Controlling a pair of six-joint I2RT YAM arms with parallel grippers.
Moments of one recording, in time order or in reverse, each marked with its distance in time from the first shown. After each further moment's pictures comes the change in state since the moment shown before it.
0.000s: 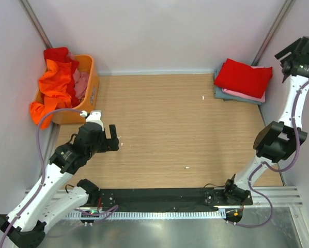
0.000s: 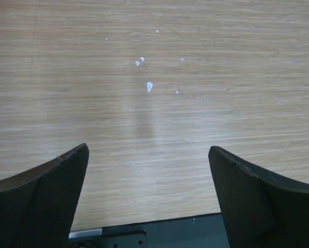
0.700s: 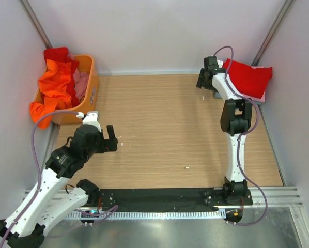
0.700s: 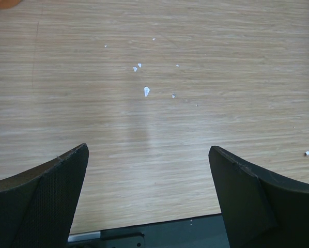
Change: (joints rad) left arm 0.000 -0.057 -0.001 0.000 -0.002 0.000; right arm 0.567 0.508 0.085 -0.079 0.073 -0.144
